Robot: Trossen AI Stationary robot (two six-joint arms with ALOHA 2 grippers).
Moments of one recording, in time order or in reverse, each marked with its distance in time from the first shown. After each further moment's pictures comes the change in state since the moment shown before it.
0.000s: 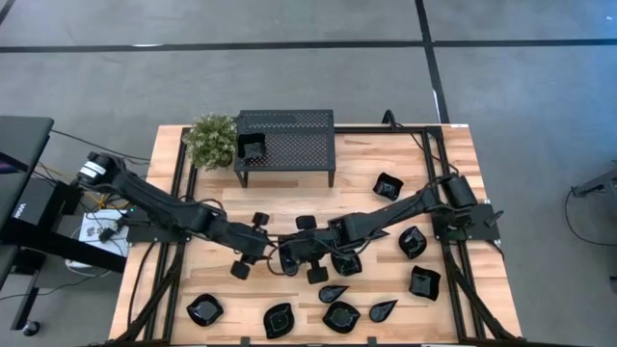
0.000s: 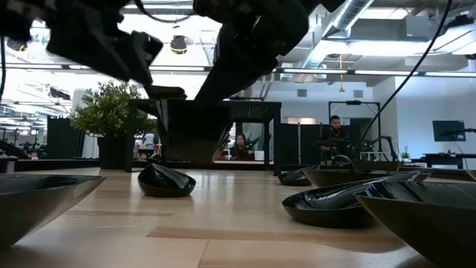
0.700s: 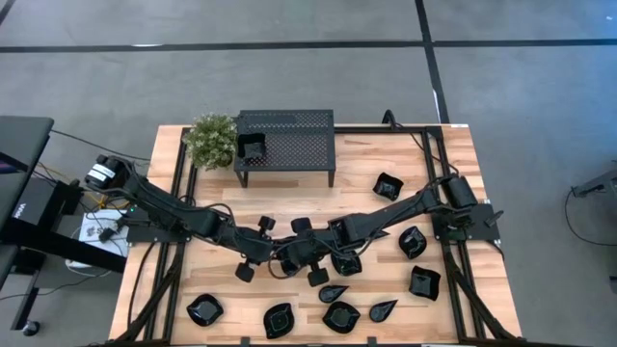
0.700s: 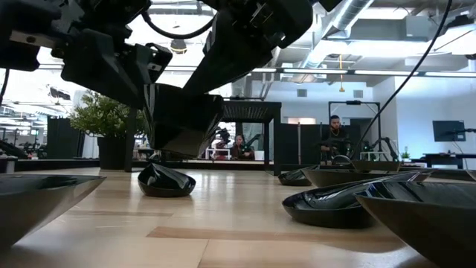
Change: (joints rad) left arm 0.002 0.092 0.000 0.077 -0.002 0.069; right arm 0.002 0.000 0.000 0.063 -0.048 -0.095
